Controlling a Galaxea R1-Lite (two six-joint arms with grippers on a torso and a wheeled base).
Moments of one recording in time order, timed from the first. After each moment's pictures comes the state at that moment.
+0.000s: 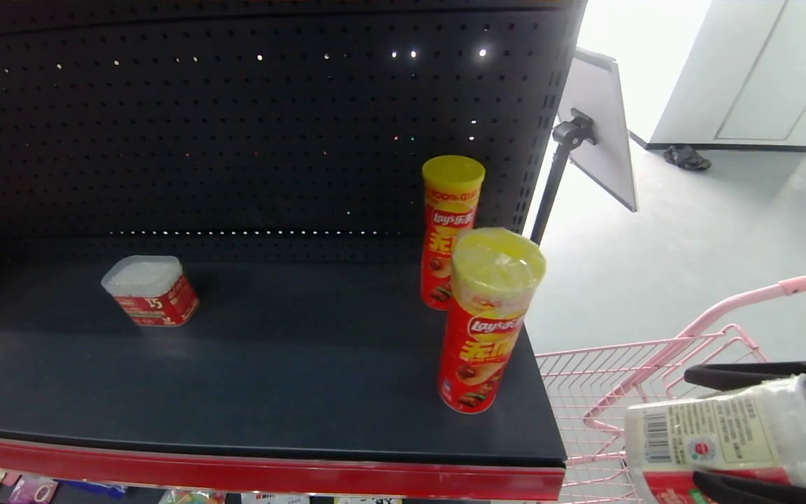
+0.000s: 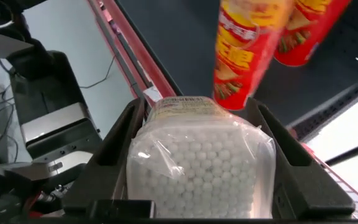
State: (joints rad) left arm 0.00 0.00 0.00 0.00 0.01 0.01; right arm 0.85 0.98 -0.72 0.05 0.16 -0.15
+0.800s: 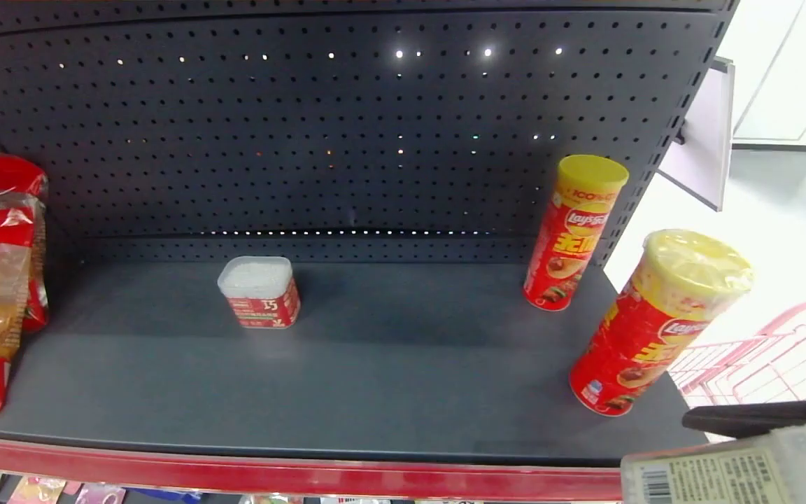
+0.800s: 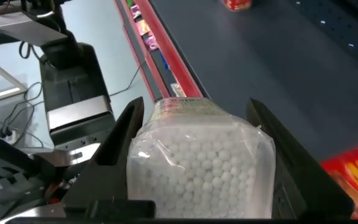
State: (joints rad) left arm 0.00 0.00 0.00 0.00 0.01 0.01; right arm 1.01 0.98 -0.71 0.05 0.10 -0.14
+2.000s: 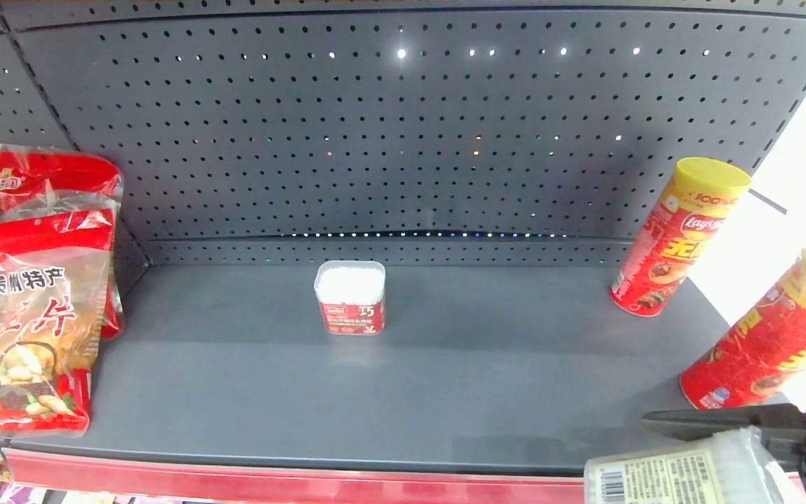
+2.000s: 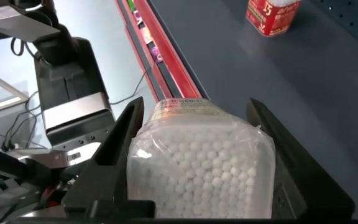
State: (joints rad) left arm 0.00 0.00 0.00 0.00 0.00 0.01; right arm 1.00 1.04 -0.68 -0.02 0.10 -0.12
